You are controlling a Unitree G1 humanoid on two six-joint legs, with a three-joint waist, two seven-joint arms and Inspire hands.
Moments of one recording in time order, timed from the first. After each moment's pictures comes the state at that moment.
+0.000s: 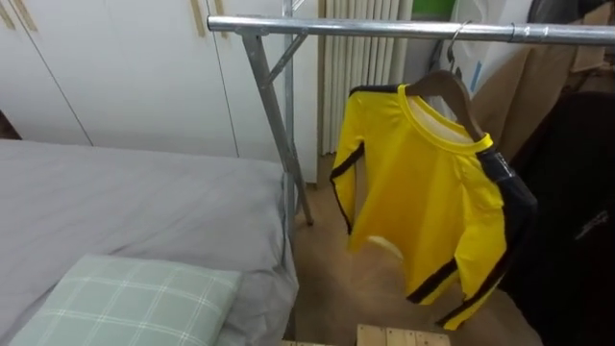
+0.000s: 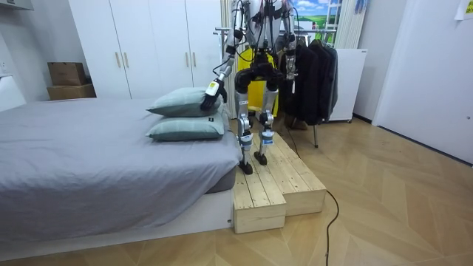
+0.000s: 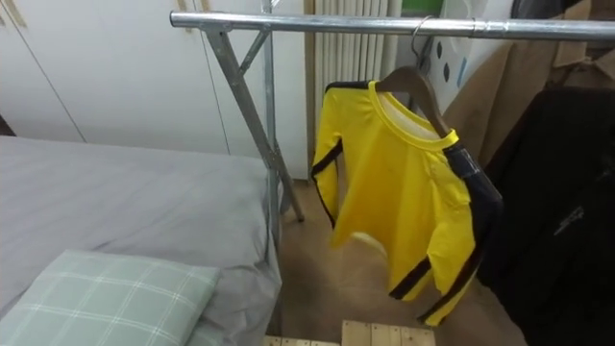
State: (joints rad) left arm 0.27 0.18 0.23 1.19 -0.20 0.06 0.38; right arm 0.10 -0.20 -0.09 1.25 0.35 -0.10 0.01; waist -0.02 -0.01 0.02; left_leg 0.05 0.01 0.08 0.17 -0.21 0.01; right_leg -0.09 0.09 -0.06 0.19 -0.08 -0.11
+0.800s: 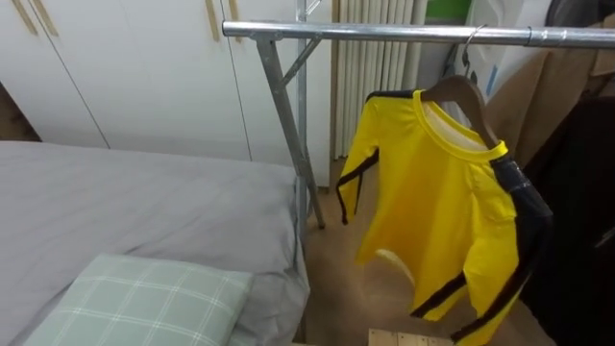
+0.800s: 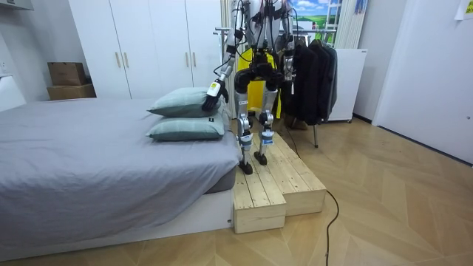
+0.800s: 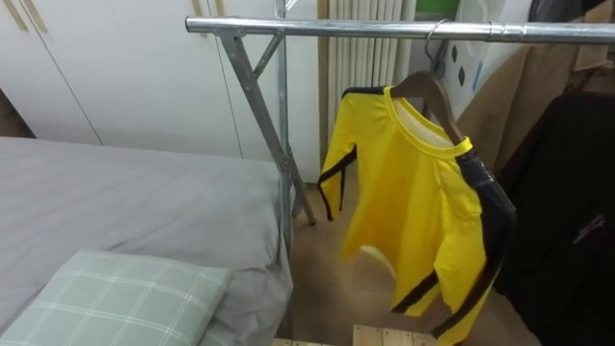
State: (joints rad) left arm 0.27 0.17 0.23 1.22 -0.18 0.04 0.33; right arm 0.08 -0.19 -0.02 1.33 0.33 -0.09 -0.03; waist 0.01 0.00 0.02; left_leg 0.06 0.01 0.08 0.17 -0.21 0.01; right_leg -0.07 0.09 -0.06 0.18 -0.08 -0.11
